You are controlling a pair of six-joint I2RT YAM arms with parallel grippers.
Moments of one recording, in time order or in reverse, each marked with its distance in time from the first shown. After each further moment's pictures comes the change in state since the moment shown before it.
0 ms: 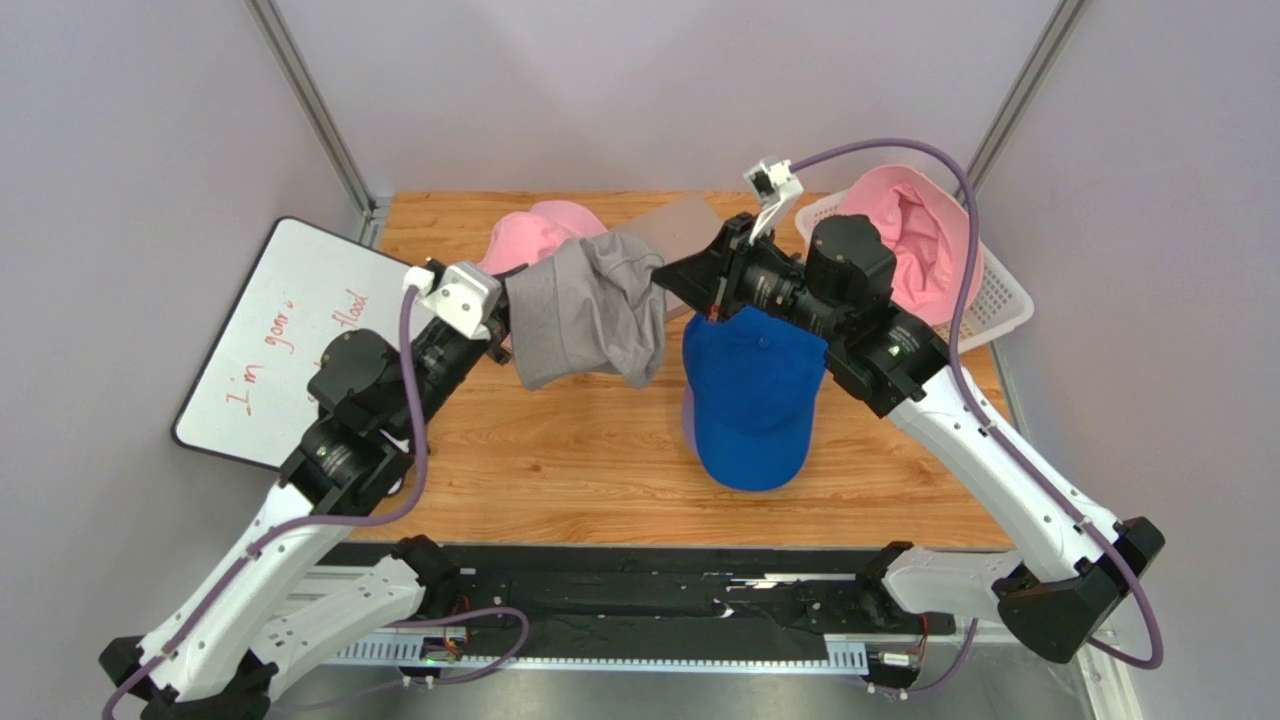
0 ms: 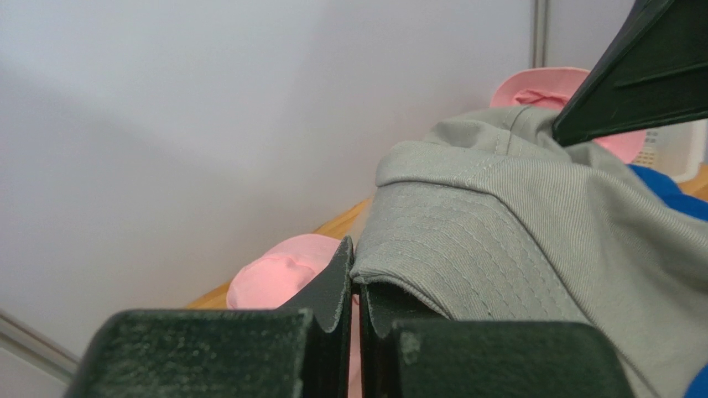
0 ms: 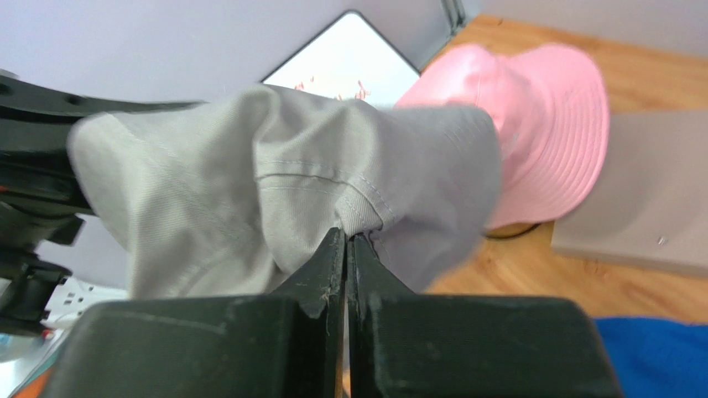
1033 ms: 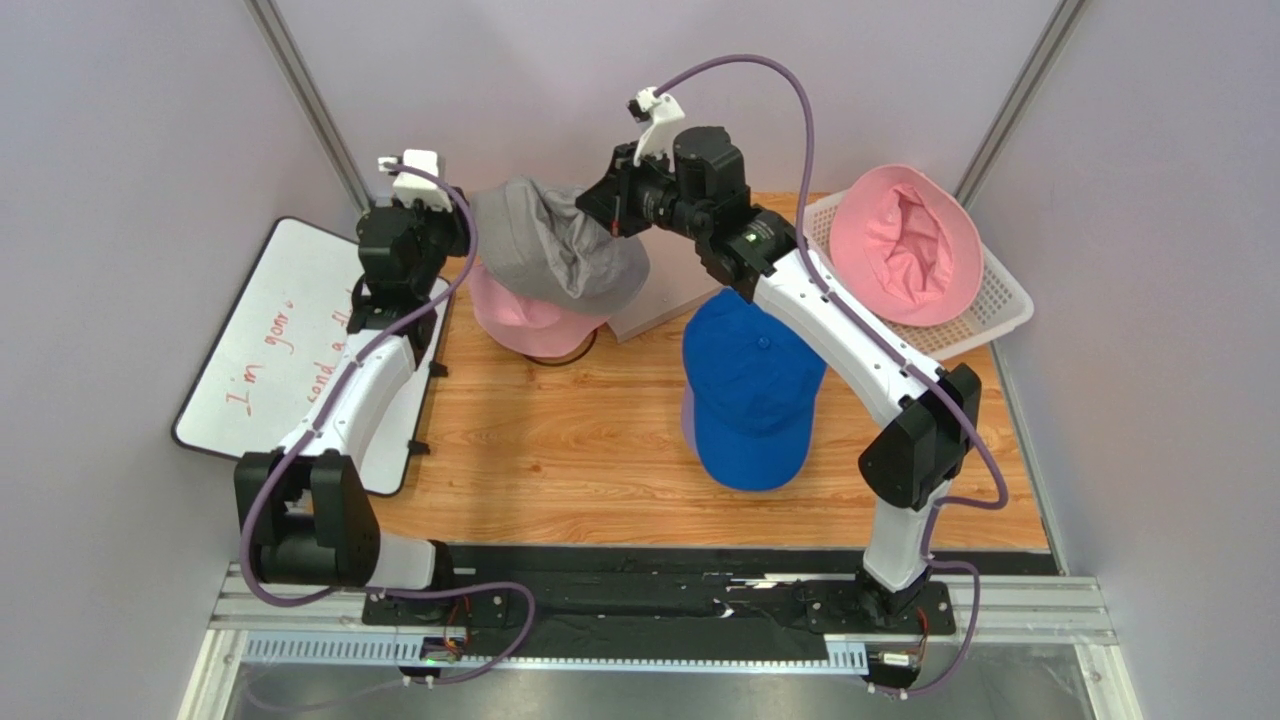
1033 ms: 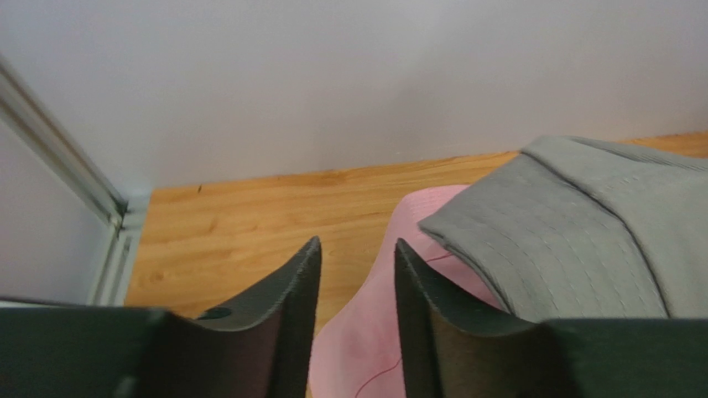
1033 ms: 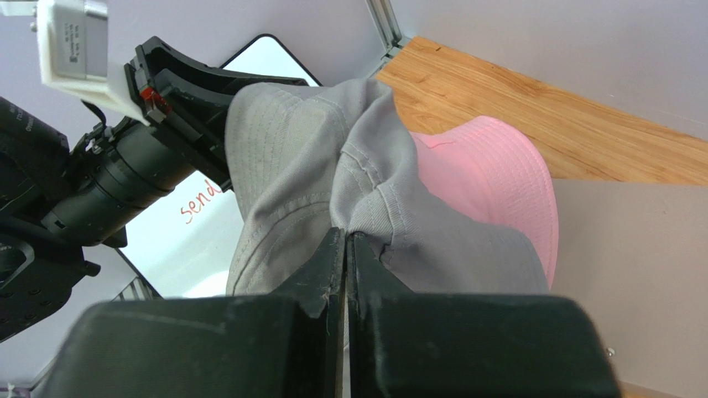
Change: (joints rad) left arm 0.619 0.621 0.012 0.438 0.206 -0.259; right arm 0.000 0.618 0.562 -0.027 0.092 -0.120
